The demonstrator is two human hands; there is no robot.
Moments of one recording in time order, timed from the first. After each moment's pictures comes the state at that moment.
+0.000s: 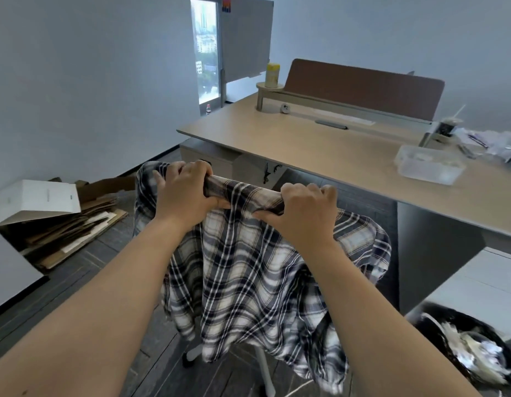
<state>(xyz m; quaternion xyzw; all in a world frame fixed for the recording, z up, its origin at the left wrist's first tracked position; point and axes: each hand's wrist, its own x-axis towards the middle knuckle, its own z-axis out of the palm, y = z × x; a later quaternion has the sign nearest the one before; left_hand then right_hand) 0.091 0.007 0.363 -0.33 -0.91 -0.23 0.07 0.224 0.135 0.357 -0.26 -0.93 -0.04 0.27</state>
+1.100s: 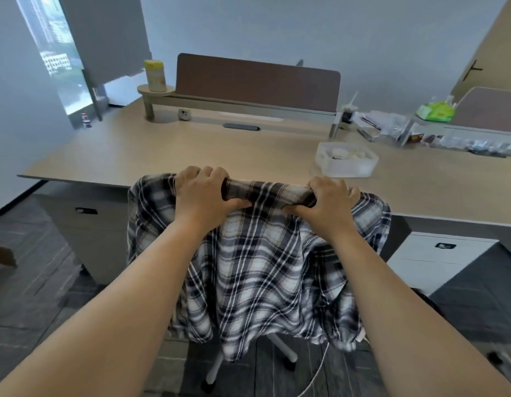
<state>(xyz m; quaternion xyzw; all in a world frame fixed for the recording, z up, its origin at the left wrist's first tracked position) -0.004 0.295 0.356 -0.53 -0.82 -0.22 0.04 0.177 0.388 0.352 -0.48 -0.84 0.10 0.21</state>
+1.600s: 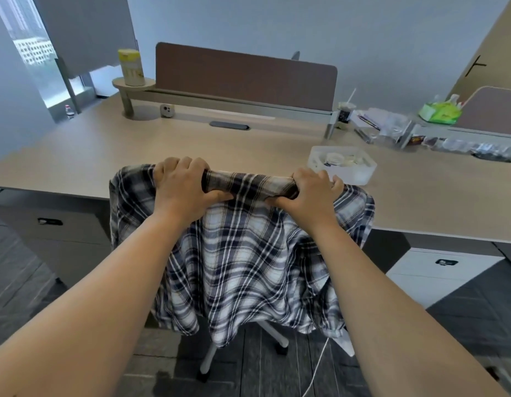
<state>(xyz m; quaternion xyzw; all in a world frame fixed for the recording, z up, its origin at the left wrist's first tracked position) -0.028 0.395 0.355 -0.51 -0.82 -0.24 0.04 0.150 0.491 0.351 -0.47 -0.85 0.10 0.22</state>
